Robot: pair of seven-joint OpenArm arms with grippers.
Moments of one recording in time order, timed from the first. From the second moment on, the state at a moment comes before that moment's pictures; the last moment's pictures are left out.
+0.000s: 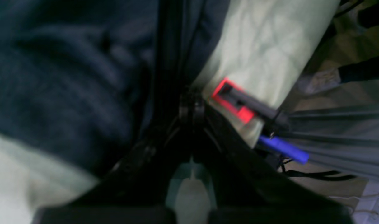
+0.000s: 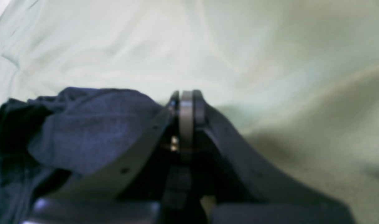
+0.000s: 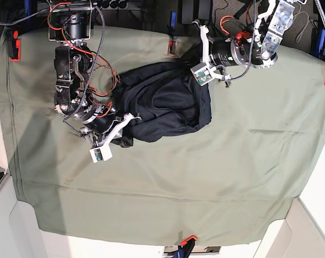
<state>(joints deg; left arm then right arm) 17.1 -26.6 14.0 99.7 -17.1 -39.4 35.4 9.1 -3.3 1.5 76.2 15.7 28.1 -38.6</state>
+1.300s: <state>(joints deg) -17.9 -22.8 13.9 67.4 -11.1 -38.1 31.8 14.6 -3.3 1.5 74.9 15.7 28.5 -42.6</state>
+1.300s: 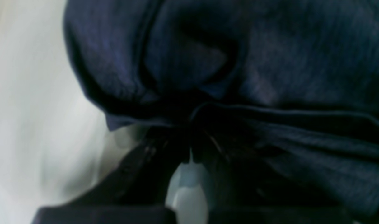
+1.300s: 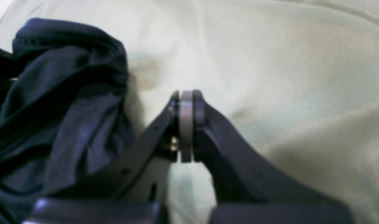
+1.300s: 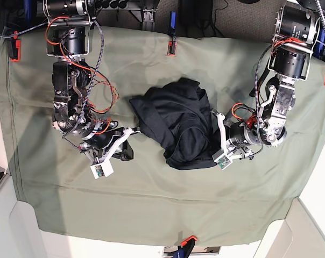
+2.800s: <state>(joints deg) 11.6 -39.0 -16.5 100.8 -52.6 -38.4 53.6 -3.6 -4.9 -14.9 97.5 24.8 27.3 -46.0</state>
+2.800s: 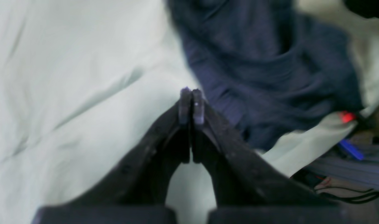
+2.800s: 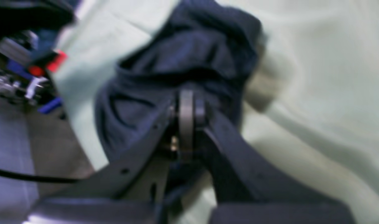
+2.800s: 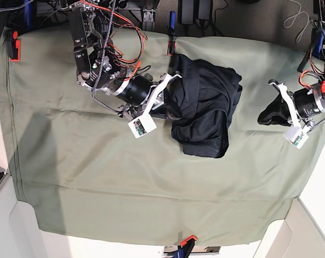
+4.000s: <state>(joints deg) 10.2 -28.5 -17.9 89.6 -45.7 -38.5 49.2 17.0 -7.6 -24.7 69.7 11.6 27.4 -35.0</state>
